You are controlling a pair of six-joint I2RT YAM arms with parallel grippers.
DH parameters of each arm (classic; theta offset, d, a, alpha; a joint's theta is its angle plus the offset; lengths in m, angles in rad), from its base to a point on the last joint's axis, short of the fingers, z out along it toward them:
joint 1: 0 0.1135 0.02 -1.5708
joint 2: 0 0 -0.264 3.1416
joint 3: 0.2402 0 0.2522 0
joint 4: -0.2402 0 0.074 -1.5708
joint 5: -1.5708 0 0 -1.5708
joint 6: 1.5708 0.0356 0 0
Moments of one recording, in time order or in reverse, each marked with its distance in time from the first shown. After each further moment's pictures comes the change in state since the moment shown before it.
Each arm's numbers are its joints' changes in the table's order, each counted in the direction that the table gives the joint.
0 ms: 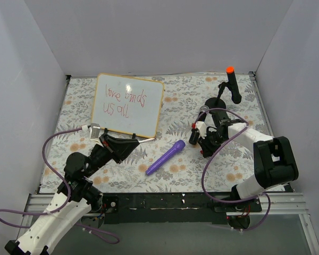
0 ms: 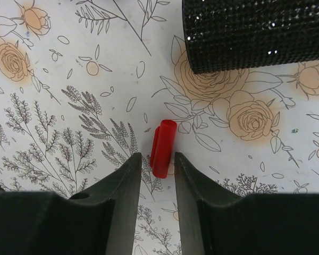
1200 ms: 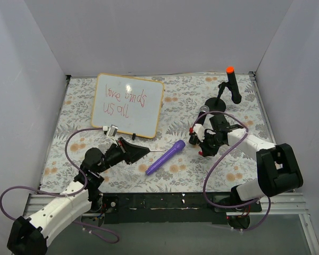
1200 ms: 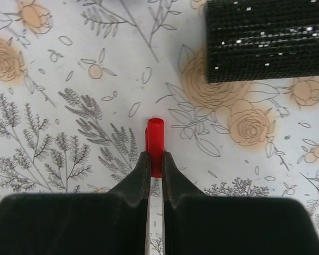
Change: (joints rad) left arm 0.000 0.235 -0.207 0.323 -0.129 -0.196; right arm 0.066 -0.080 -0.071 0.101 -0.094 -0.006
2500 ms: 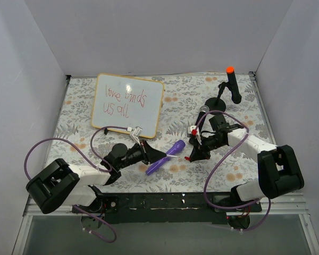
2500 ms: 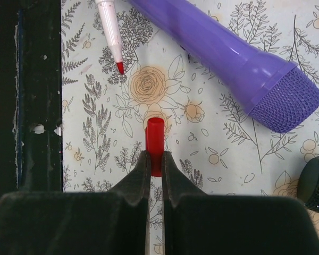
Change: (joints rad) left arm -0.200 0.718 0.013 0.506 0.112 -0.010; right arm 0.011 -0.025 0.003 -0.083 0.577 -0.227
